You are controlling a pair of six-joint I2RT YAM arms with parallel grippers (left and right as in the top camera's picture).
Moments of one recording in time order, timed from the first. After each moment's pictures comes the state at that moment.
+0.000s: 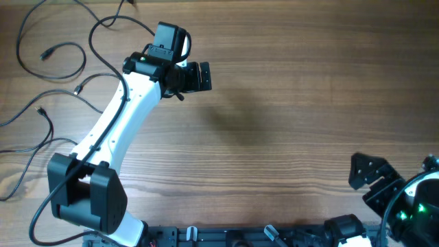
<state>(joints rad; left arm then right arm) -0.31 1.73 1.44 -0.83 0.13 -0.39 0.24 0.62 1.35 -1.52 0.14 0.93</state>
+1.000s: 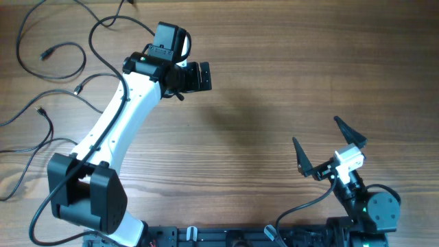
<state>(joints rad) -0.31 1.73 1.44 -0.83 0.13 -0.39 0.06 0.05 0.15 0.03 -0.39 -0.16</state>
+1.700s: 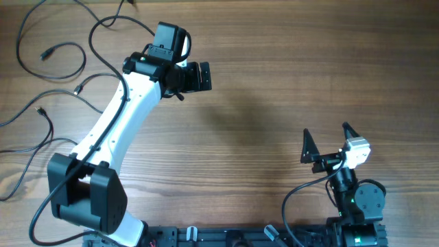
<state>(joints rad) -0.31 1.73 1.44 -0.83 0.13 -0.39 0.06 0.02 0.01 0.00 -0.11 0.08</state>
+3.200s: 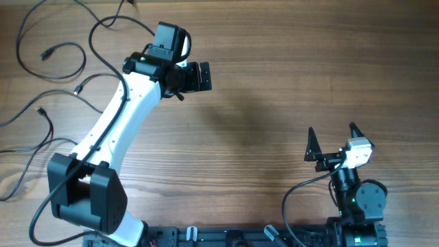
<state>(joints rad) -0.31 1.73 1.44 -0.83 0.13 -0.39 0.03 0.02 0.01 0.00 -0.08 0.00</state>
